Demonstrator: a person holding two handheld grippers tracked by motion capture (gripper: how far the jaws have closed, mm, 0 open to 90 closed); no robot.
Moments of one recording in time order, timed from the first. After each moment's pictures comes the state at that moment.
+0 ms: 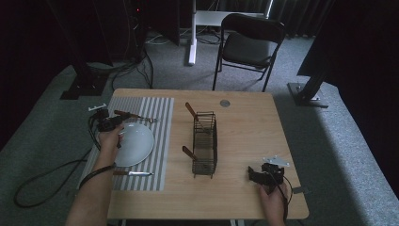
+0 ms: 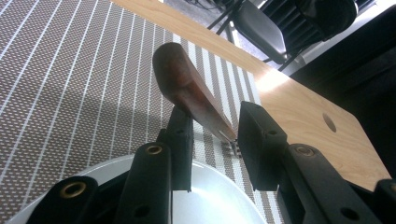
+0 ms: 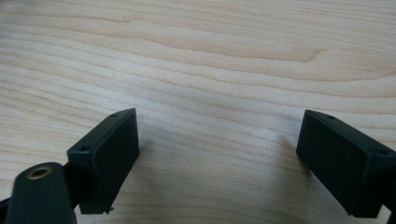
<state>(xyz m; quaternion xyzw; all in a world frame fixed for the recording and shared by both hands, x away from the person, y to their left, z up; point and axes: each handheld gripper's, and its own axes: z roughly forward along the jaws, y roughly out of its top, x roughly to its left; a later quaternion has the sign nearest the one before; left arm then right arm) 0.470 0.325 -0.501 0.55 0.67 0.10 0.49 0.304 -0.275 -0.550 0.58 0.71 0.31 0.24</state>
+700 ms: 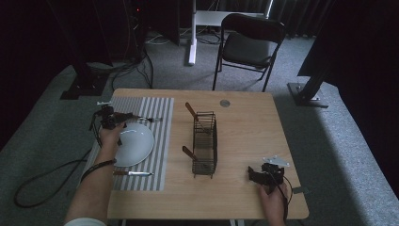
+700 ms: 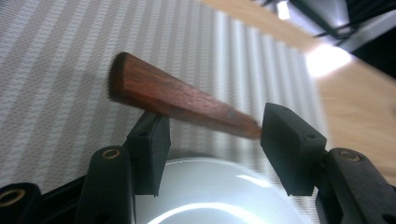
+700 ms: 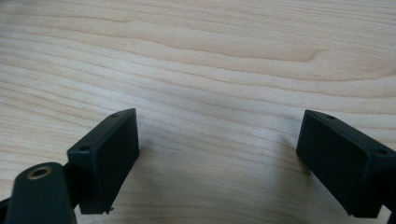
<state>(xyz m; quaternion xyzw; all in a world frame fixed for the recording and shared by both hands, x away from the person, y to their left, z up) 0.493 0.319 -0.508 0.57 0.71 0.12 0.39 0.304 -0.275 -0.550 0.58 0.71 0.31 0.24</state>
